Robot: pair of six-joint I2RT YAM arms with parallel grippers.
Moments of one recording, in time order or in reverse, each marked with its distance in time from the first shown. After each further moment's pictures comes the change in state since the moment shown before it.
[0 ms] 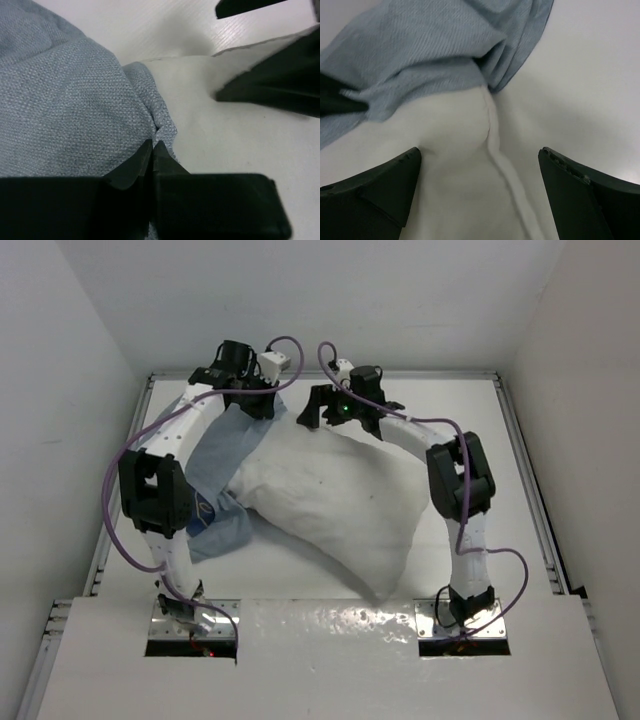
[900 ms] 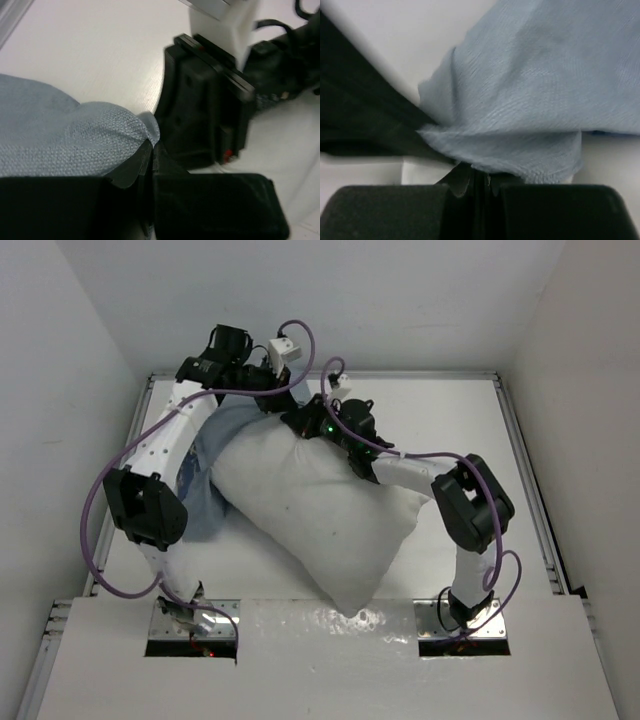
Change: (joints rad) left arm -0.035 -0.059 0.115 -0.103 0.394 0.109; right arm 0.191 -0.195 -0.360 0.558 0.171 0.373
